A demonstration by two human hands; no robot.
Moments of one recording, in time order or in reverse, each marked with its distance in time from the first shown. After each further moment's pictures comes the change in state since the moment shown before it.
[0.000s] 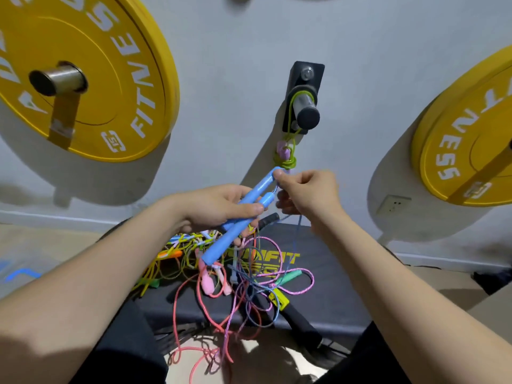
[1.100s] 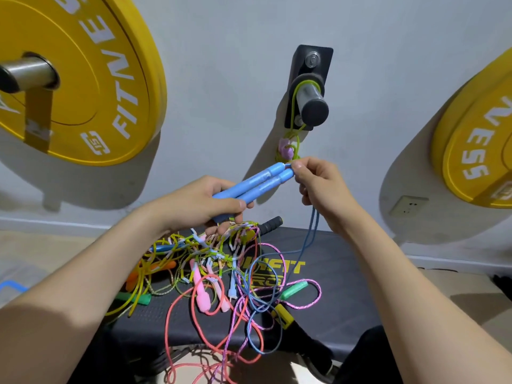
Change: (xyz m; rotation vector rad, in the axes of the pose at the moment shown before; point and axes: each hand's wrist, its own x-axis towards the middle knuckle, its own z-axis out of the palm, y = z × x) left_hand 0.031 -0.021 -0.046 0.097 0.145 0.050; right_hand 0.065 0.024 -0.014 0.068 -0.231 -0.139
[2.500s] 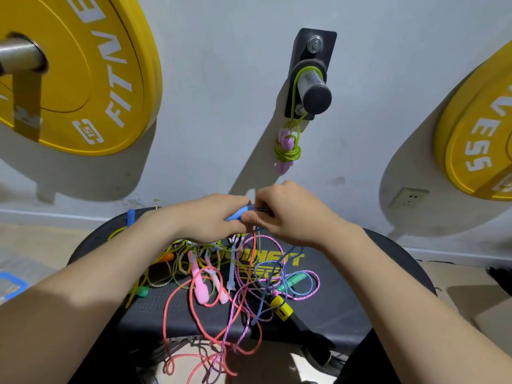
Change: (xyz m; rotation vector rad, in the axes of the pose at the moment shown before) left_hand 0.008 -0.008 0.026 0.813 -0.079 0.043; right_hand -0.035 -0.009 0.038 -1.008 -0.404 -0.443
